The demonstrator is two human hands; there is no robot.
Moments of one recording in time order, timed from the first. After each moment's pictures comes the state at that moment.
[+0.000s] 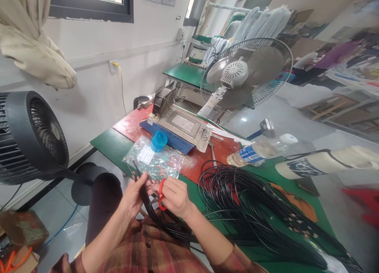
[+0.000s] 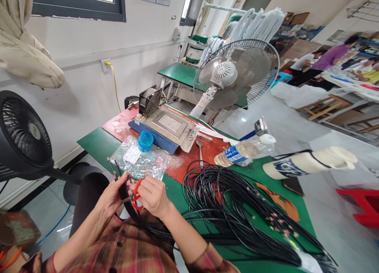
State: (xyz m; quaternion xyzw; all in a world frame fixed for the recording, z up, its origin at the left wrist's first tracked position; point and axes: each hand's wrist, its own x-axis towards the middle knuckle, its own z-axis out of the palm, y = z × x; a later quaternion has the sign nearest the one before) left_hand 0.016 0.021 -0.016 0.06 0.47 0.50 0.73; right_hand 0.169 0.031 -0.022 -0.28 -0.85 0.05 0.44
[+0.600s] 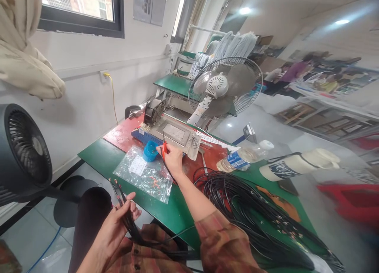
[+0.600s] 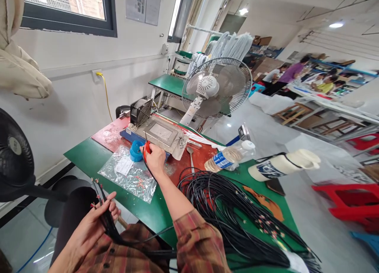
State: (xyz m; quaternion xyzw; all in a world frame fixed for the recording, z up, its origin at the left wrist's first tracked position) left_hand -0.013 -0.008 -0.029 0.06 0.42 0.51 0.75; right_hand 0.171 0.155 -0.003 -0.62 -0.63 0.20 0.42
